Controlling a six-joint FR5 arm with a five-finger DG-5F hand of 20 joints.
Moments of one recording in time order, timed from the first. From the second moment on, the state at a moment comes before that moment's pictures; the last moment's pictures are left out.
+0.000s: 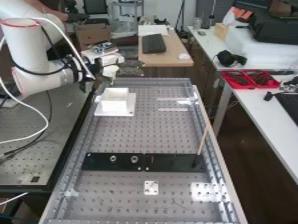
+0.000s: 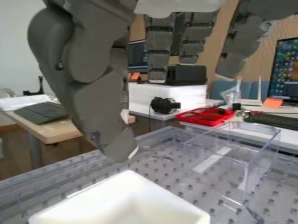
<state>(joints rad) 1.56 -1.81 -1.99 -2.63 -2.35 -0.87</state>
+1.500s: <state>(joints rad) 1.58 -1.83 -2.01 -2.65 -2.19 -0.84</state>
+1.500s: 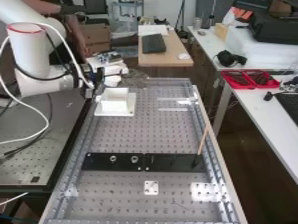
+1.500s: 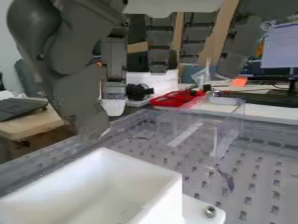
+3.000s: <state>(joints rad) 1.43 -1.64 -1.71 -2.97 -1.59 -0.71</state>
